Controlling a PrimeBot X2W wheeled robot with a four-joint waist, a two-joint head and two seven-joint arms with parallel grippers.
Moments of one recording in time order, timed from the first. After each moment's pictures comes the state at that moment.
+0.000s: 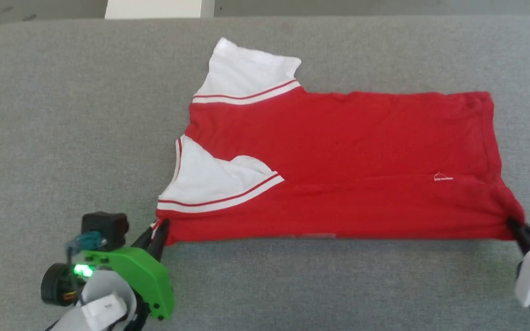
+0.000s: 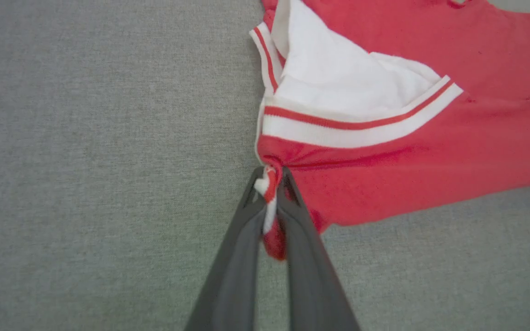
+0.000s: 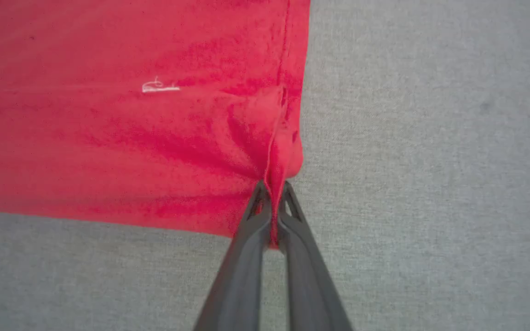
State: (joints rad) left arm -0.09 0.54 -0.47 -0.19 -0.65 0.31 0.26; right arm 0.02 -0.29 -0.20 -0.13 0.32 0.13 0.59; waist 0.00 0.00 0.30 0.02
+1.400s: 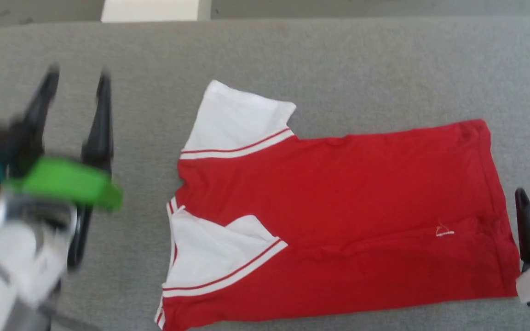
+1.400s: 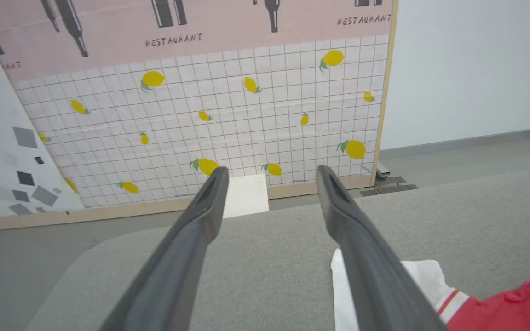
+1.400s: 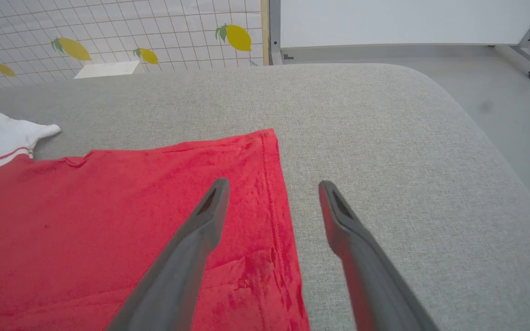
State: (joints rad) left arm -0.36 0.61 -0.32 -0.30 -0.50 0.31 0.03; right arm 0.07 -0.10 -0.30 -0.32 0.20 0.13 0.34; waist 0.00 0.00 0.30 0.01
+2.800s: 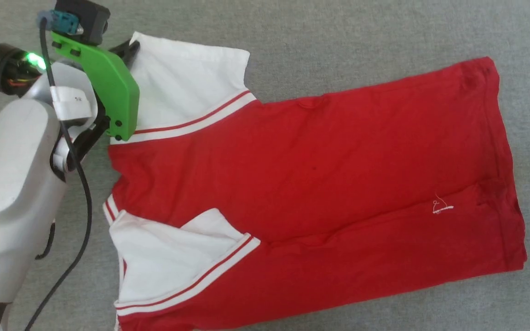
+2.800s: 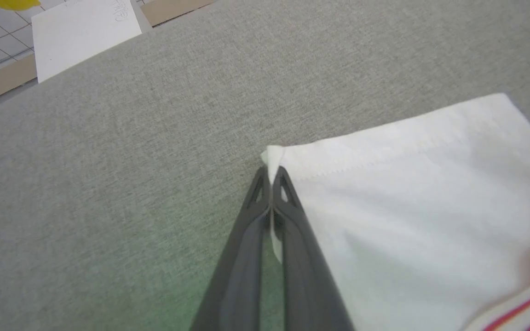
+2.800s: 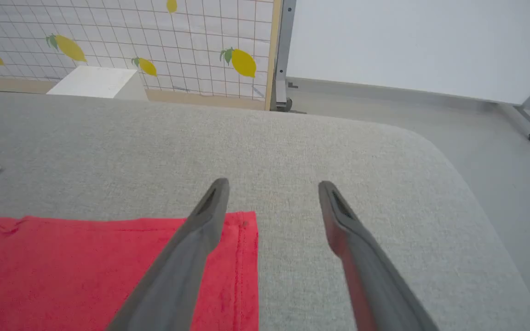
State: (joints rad) left arm -0.88 0.56 -0.57 0.26 -0.59 -0.03 0.45; right arm -0.25 -0.26 -0.22 -0.36 0.28 0.13 0.37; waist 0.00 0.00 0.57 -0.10
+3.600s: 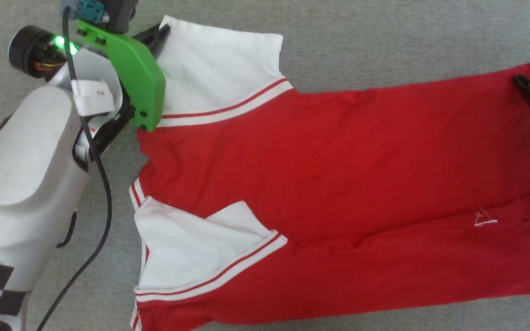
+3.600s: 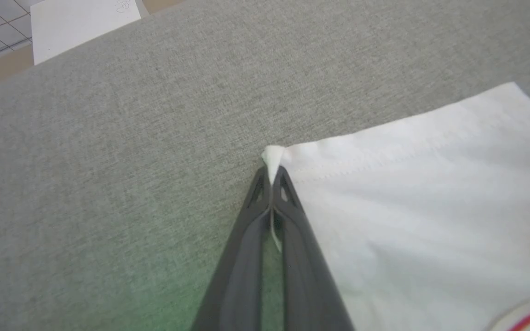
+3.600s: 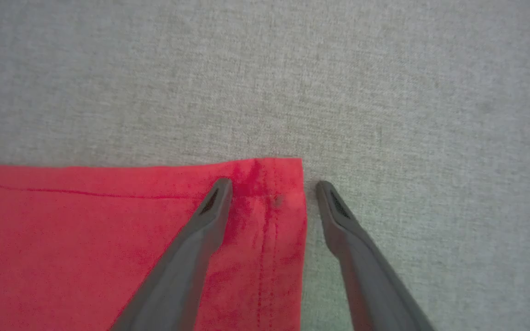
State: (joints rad) left arm -0.93 0.51 -0.59 0.25 -0.60 -0.03 0.42; right arm -0.56 -0.40 -0.12 -0.06 0.39 0.13 0.94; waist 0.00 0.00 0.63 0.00
